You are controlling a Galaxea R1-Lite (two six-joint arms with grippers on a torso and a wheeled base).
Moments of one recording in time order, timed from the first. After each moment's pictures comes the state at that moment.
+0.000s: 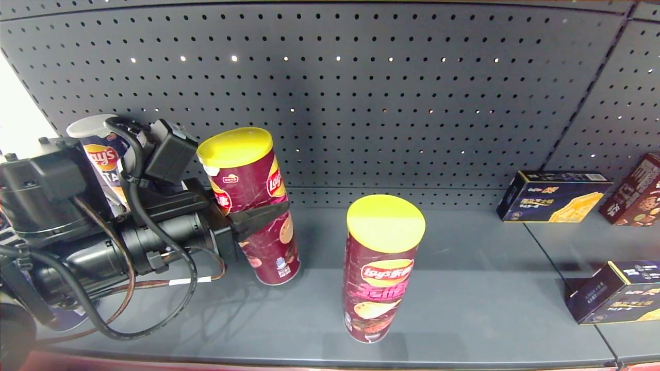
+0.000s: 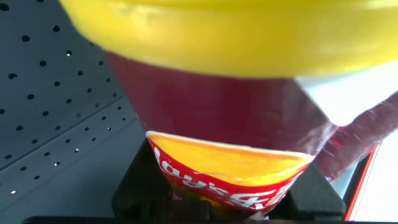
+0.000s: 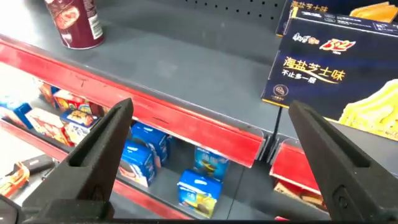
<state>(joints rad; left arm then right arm) -0.38 1.50 -0.64 -0.82 -0.47 0.08 0.37 0.00 0.00 -0.06 0.02 -0.12</state>
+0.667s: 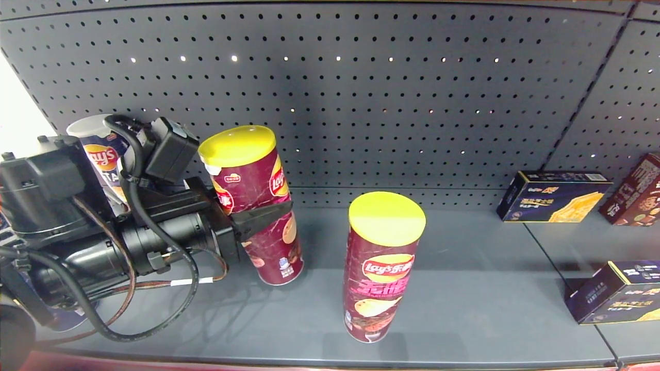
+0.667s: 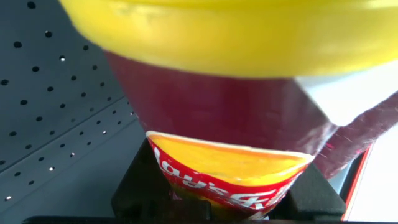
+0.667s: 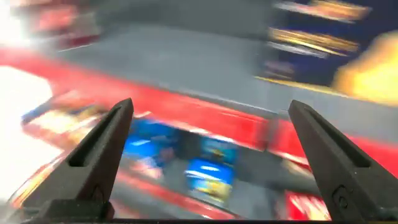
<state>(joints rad) -0.40 1.49 -0.65 -0.82 -0.47 0.08 0.33 0.00 -0.04 0.03 -0.09 0.01</state>
